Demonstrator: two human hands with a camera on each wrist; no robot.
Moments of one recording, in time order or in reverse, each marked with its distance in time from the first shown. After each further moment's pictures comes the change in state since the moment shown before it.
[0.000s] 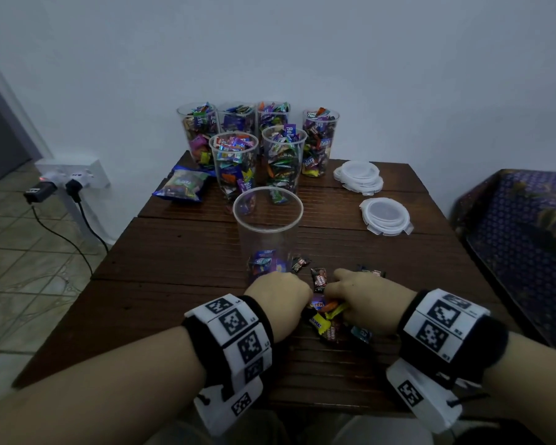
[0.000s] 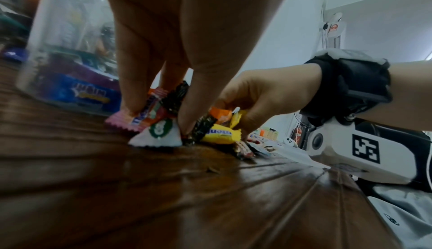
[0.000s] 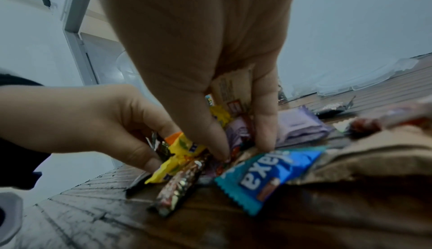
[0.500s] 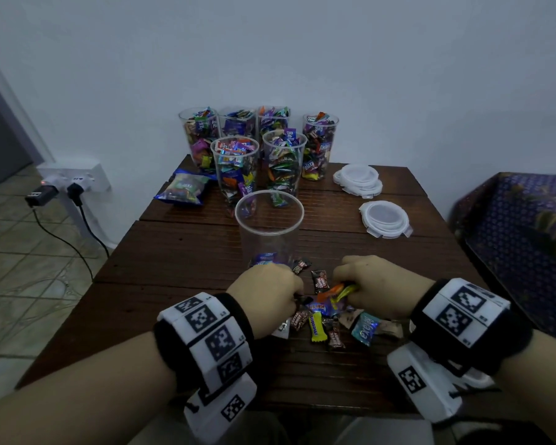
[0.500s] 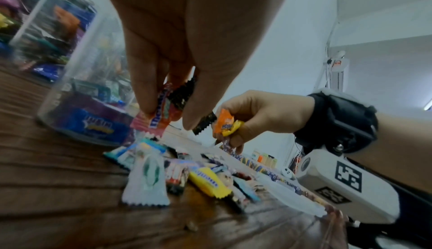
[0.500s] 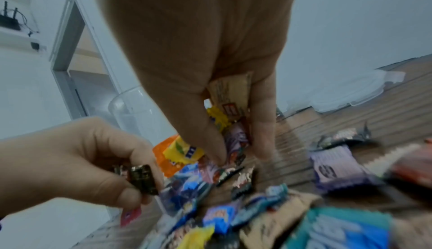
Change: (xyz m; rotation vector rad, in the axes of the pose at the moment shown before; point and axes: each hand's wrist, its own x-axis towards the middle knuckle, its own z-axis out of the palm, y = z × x) left_hand -0.019 -0.017 -0.007 -0.179 0.196 -0.014; right_hand -0.007 0.008 -0.021 0.127 0.127 0.009
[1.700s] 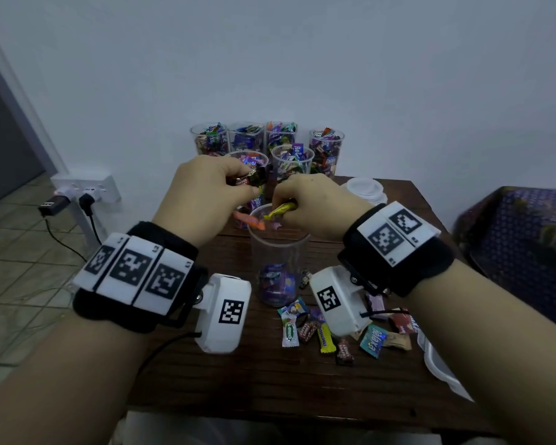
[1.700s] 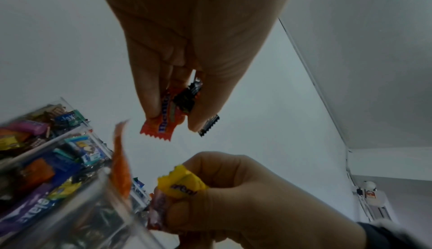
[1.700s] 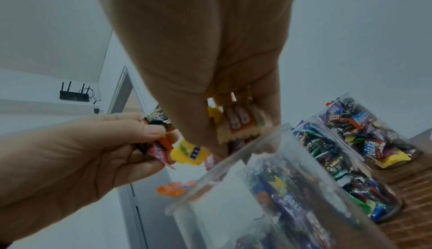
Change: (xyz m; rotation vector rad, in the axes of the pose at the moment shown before) left_hand -0.023 -0.054 -0.105 -0.527 0.777 -0.240; right_hand 0.053 -0.079 -0.091 0.019 0.394 -0.122
